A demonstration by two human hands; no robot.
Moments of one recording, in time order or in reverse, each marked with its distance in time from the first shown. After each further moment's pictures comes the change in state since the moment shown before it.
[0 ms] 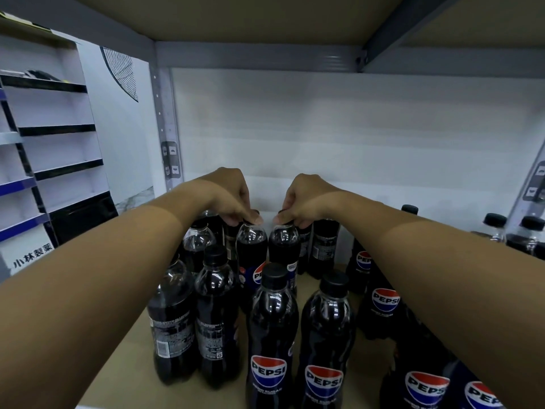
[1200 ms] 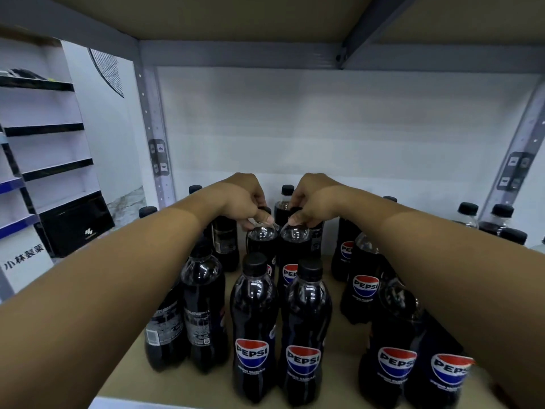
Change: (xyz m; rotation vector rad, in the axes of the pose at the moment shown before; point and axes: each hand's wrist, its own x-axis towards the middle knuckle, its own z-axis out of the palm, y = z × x) left_hand 0.001 0.038 0.034 0.089 -0.012 0.071; right_hand -0.034 0.025 -0.019 -0.168 -0.010 0.012
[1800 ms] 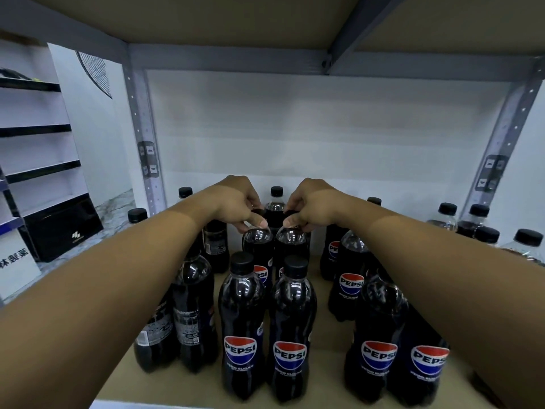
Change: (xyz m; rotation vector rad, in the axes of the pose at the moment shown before) left_hand -0.006 0.011 0.007 -0.086 0.002 0.039; right_hand -0.017 0.018 0.003 0.179 0.023 0.014
